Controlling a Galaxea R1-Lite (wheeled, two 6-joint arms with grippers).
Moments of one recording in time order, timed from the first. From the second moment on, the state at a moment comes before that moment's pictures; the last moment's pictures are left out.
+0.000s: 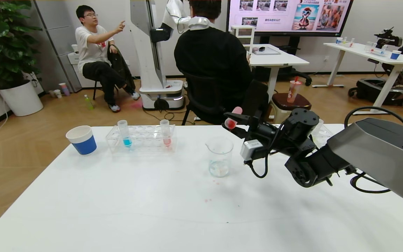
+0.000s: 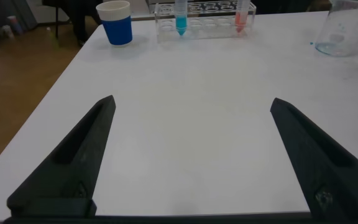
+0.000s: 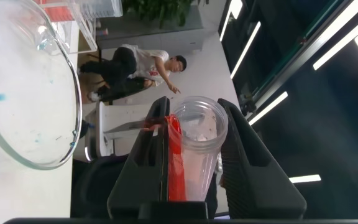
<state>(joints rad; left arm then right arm) 0.00 0.00 0.00 0.00 -0.01 0.05 0.36 2.37 -1.24 -1.38 0.71 -1.36</state>
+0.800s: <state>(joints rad) 0.00 0.00 0.00 0.00 -0.01 0.05 0.36 2.38 -1.25 -1.39 0.72 -1.57</state>
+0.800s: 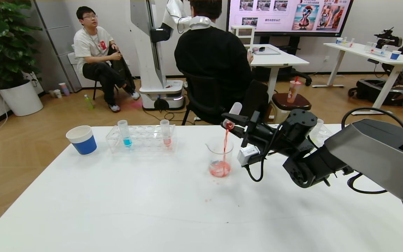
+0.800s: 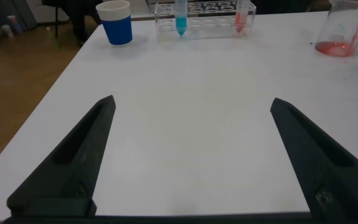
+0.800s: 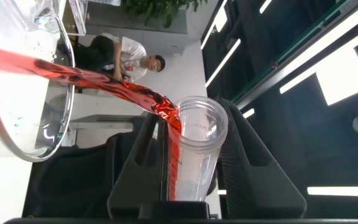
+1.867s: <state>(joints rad) 0.00 0.00 0.00 0.00 -0.01 0.05 0.38 2.38 -1.29 -1.39 0.71 -1.46</state>
